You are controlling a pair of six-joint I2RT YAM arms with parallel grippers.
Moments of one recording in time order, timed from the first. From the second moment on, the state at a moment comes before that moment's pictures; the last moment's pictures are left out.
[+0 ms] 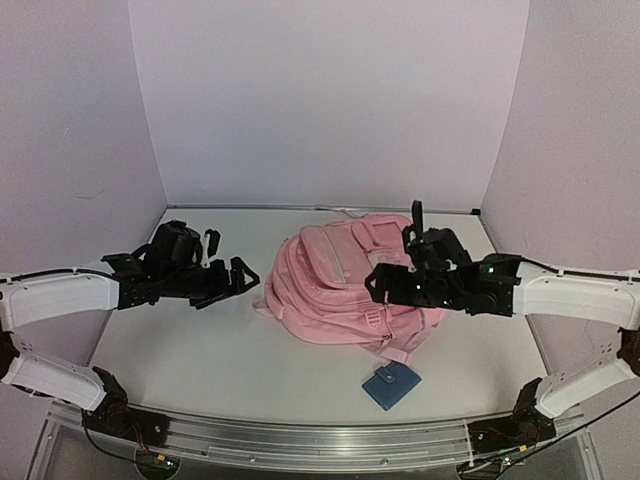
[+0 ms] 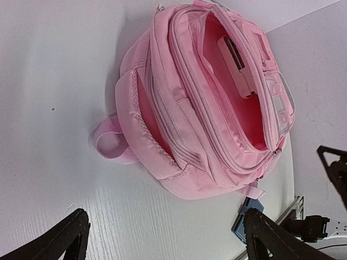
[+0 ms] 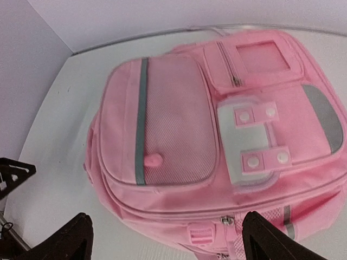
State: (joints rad) left arm -0.69 1.21 0.74 -0.19 0.12 -0.79; right arm 0.94 1.33 0.98 -0.33 0.34 0.72
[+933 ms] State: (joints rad) left arm -0.67 1.20 0.71 -0.19 0.16 -0.75; right arm 0.93 1.17 0.51 -0.52 -0.10 1.25
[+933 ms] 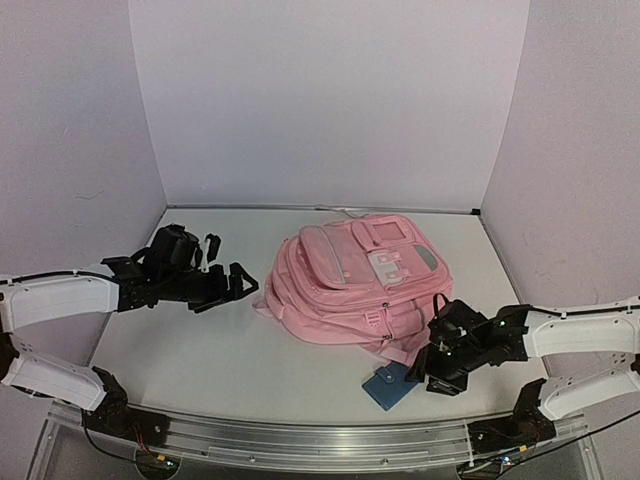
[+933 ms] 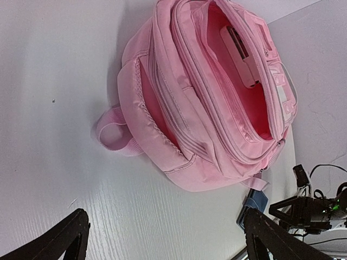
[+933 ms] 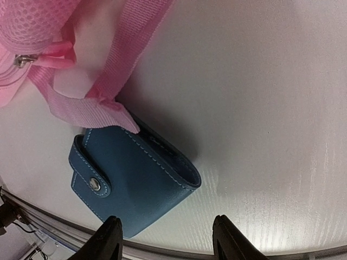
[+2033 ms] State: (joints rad) left arm -0.67 1.16 0.71 -0.20 0.18 -0.74; right arm 0.93 1.31 0.51 -0.29 -0.10 1.25
